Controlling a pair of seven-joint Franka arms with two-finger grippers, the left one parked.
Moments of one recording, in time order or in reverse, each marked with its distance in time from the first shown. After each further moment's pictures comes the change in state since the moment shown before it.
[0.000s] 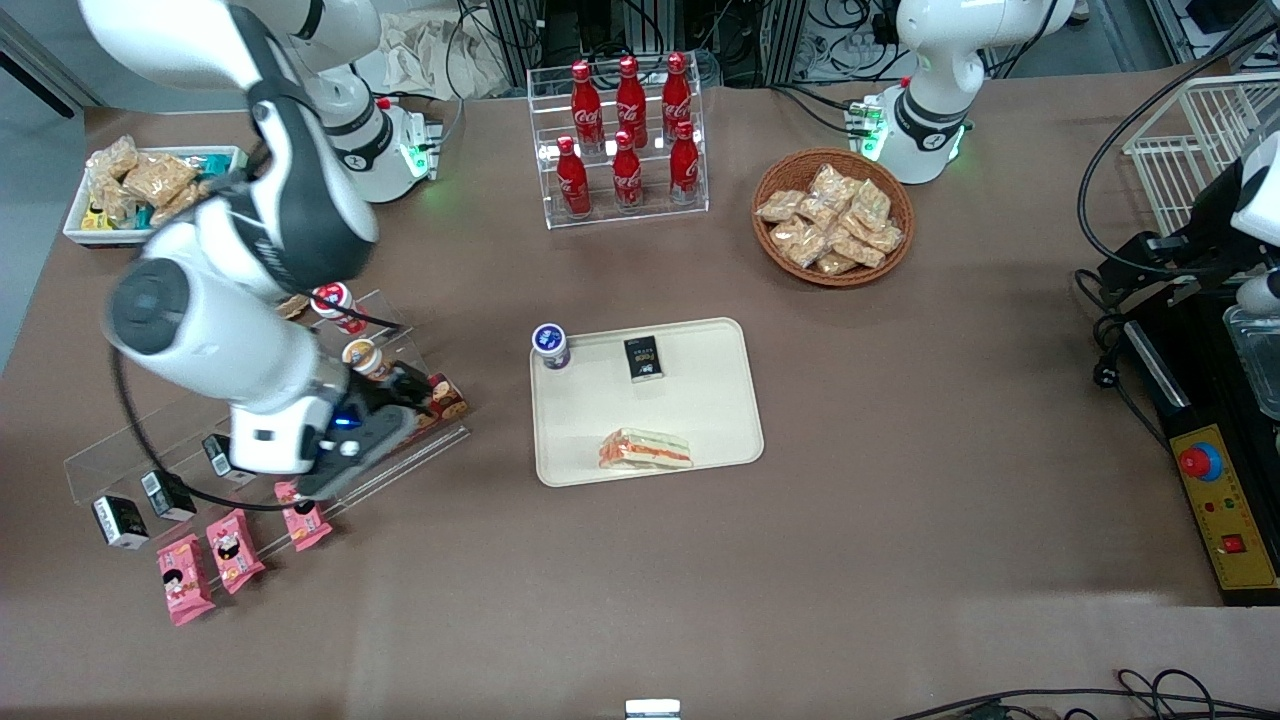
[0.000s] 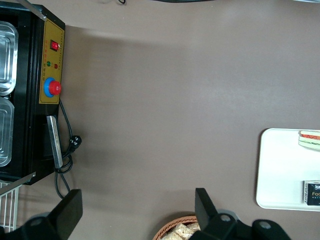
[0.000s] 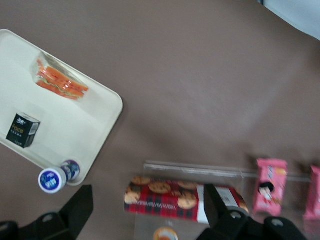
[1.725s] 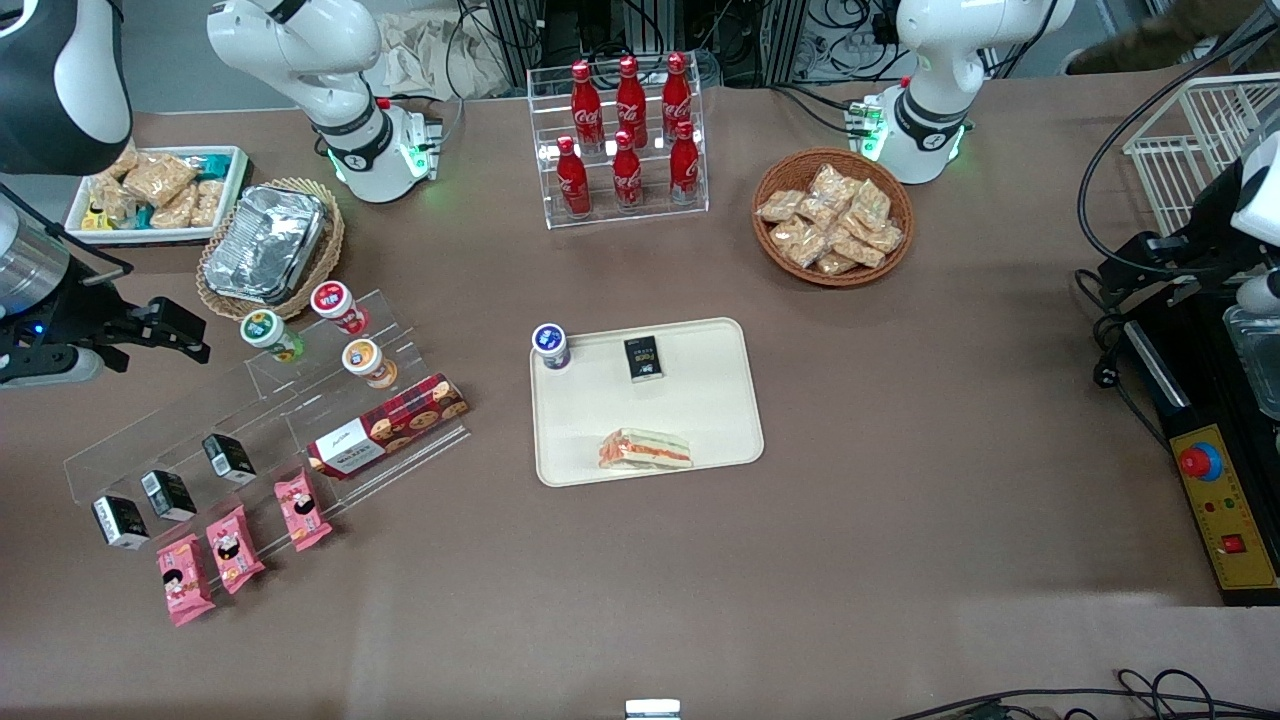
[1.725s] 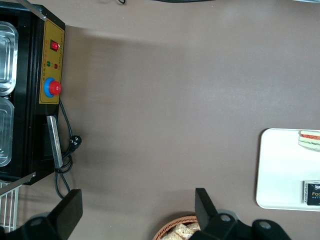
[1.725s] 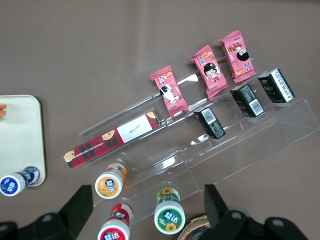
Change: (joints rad) arm -0.358 -0.318 0.087 -0.238 -0.093 -0.056 0.279
